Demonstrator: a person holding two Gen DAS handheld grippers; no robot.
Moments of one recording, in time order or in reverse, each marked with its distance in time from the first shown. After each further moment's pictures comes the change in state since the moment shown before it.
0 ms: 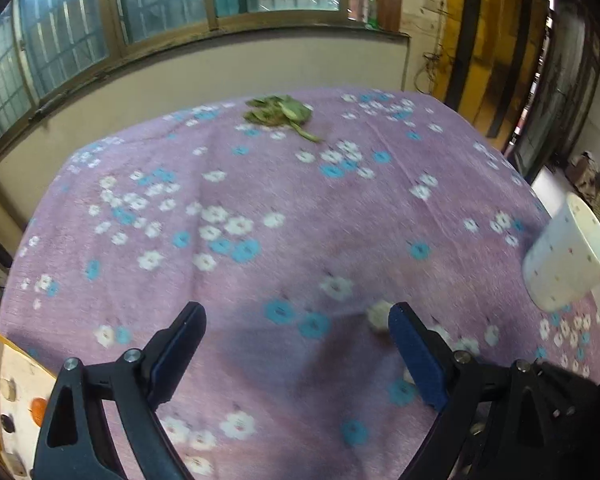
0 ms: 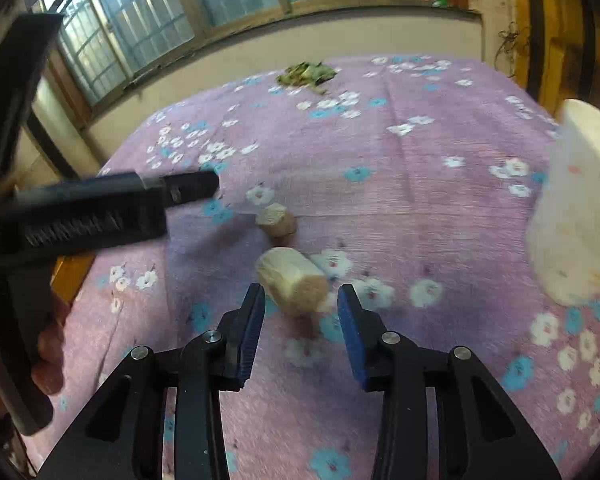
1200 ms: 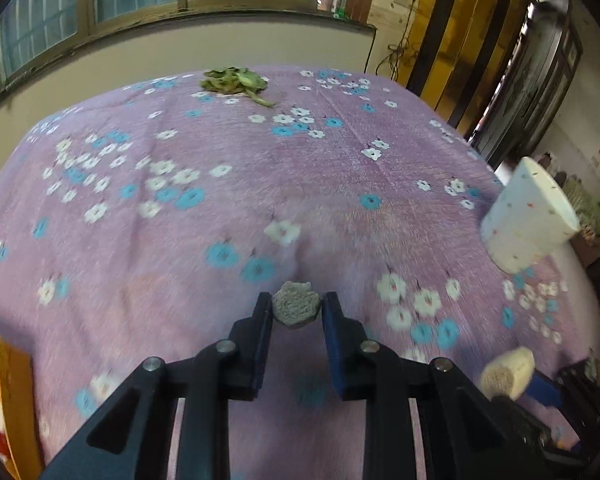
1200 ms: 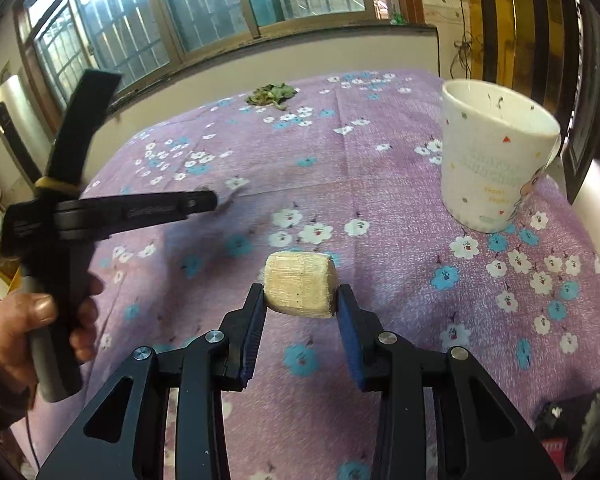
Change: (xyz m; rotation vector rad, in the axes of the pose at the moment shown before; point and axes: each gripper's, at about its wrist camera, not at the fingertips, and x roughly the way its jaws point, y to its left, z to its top) left arm -0.003 -0.004 -0.043 -0.014 0.047 -0.208; right arm -0.083 0.000 -0.062 0.094 -0.127 -0.113
